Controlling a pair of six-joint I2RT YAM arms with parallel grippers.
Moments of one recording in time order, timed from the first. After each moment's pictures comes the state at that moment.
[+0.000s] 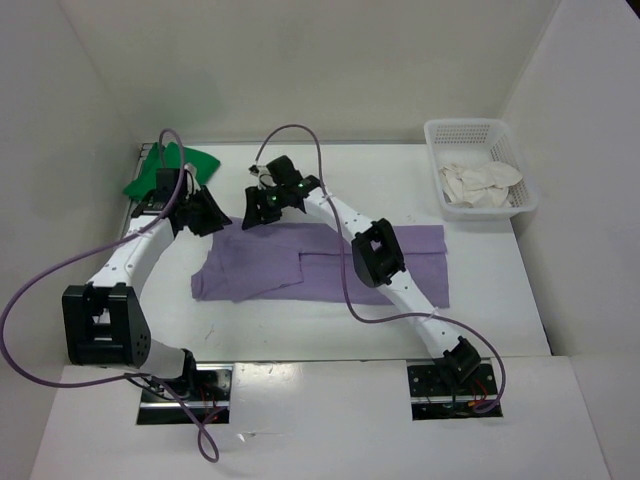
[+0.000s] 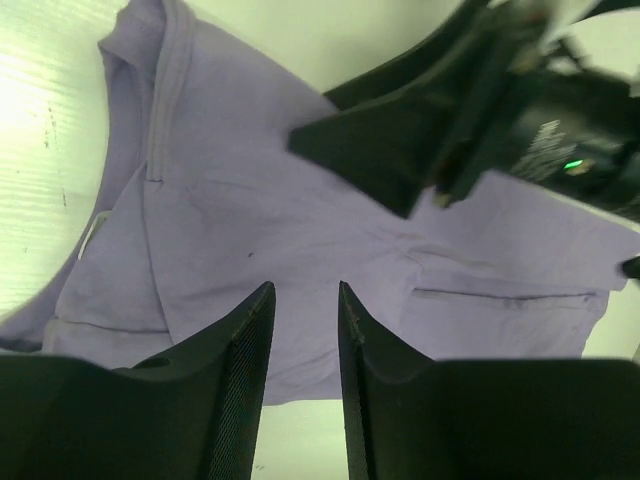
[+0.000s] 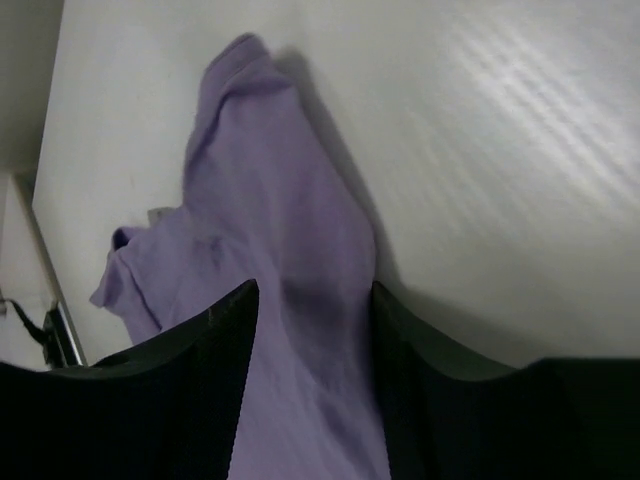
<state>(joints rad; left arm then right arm) 0.02 1.44 1.07 -0.49 0.25 -0.55 0.67 2.81 2.61 -0.55 -0.59 0.40</state>
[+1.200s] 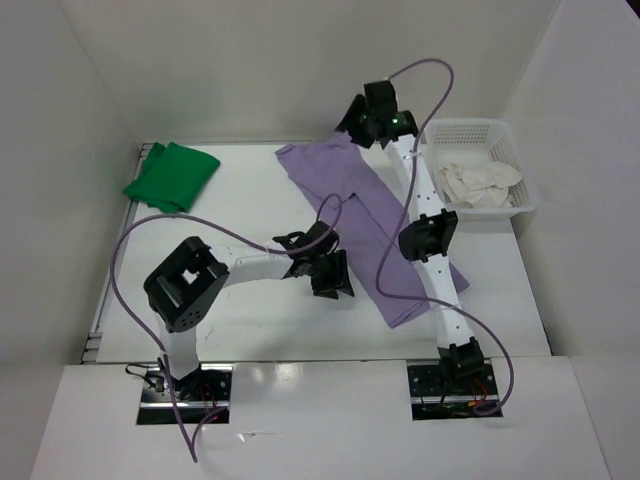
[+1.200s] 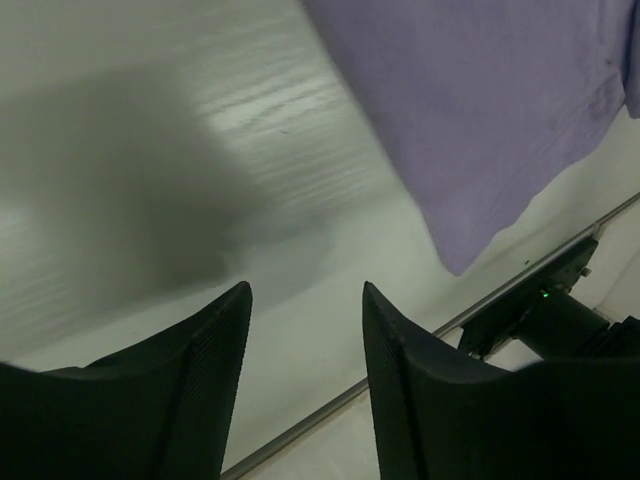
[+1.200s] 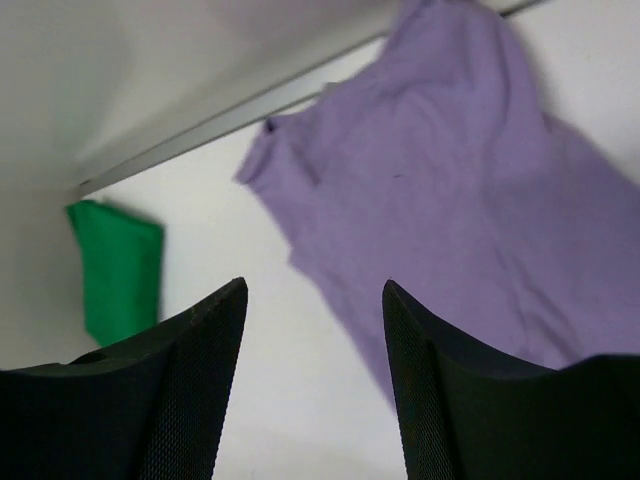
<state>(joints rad) -0.79 1.84 1.11 -0.26 0.29 -0.89 0.28 2.77 3.07 -0.93 -0.06 0.78</state>
